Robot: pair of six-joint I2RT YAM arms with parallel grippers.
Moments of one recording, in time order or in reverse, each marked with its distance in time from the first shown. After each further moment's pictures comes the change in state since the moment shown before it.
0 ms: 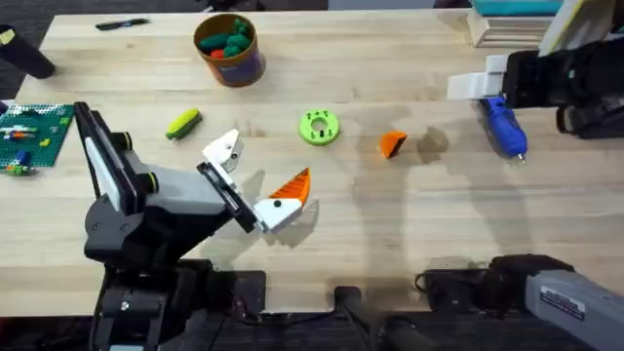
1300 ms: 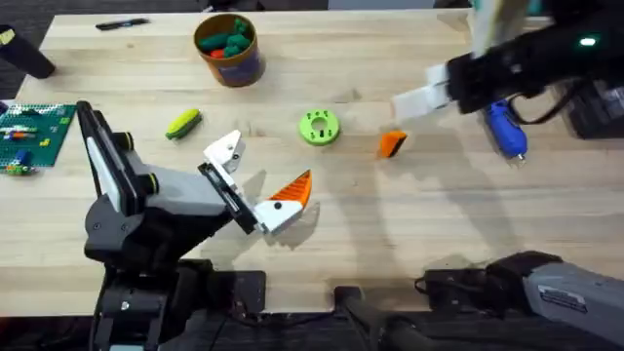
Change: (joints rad) left arm 0.000 0.000 -0.001 0.000 0.020 0.002; right arm 0.245 0.136 0.117 -0.089 -0.151 -0.083
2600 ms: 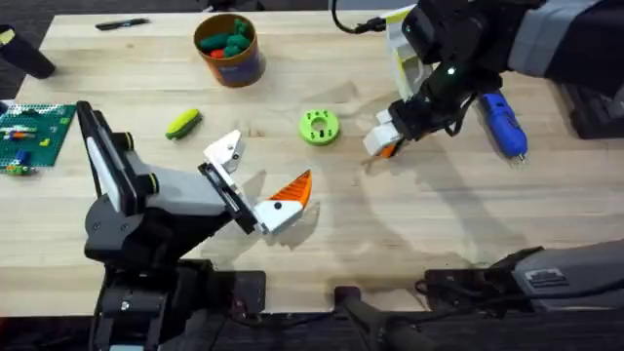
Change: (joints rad) left arm 0.000 0.000 0.000 0.000 0.000 0.000; right arm 0.148 0.350 0.020 -0.073 0.141 0.086
